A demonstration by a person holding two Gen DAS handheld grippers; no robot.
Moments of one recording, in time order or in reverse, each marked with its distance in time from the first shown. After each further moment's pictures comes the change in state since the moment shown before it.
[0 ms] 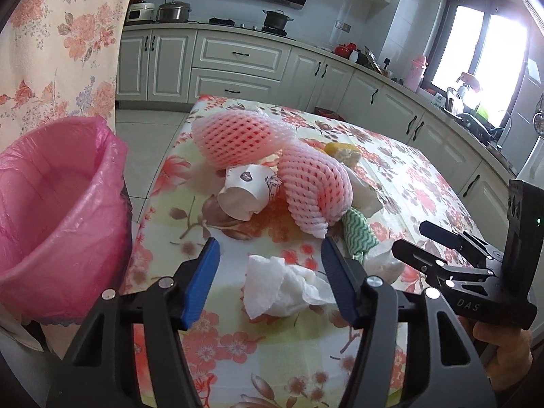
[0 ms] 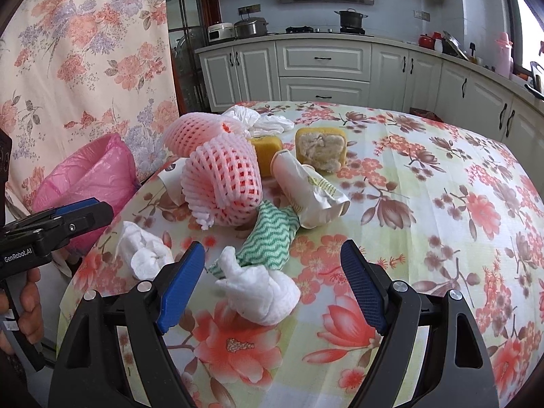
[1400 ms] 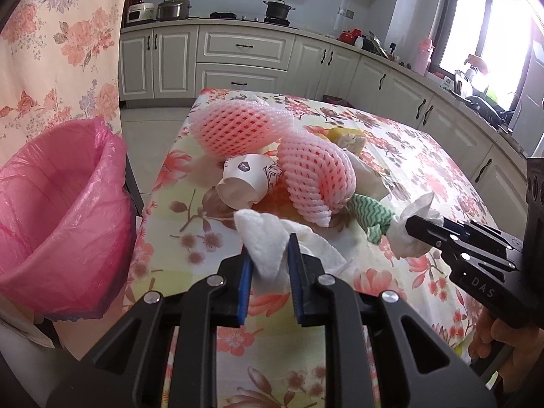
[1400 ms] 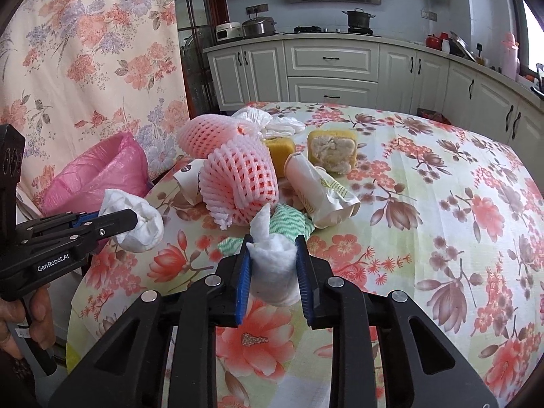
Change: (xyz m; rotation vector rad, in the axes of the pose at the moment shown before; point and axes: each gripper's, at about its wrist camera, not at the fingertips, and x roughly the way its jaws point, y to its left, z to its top) left arm 0.002 -0.020 -0.001 0.038 0.032 0.073; right arm -0.014 0.004 0.006 -0.003 -0.009 0.035
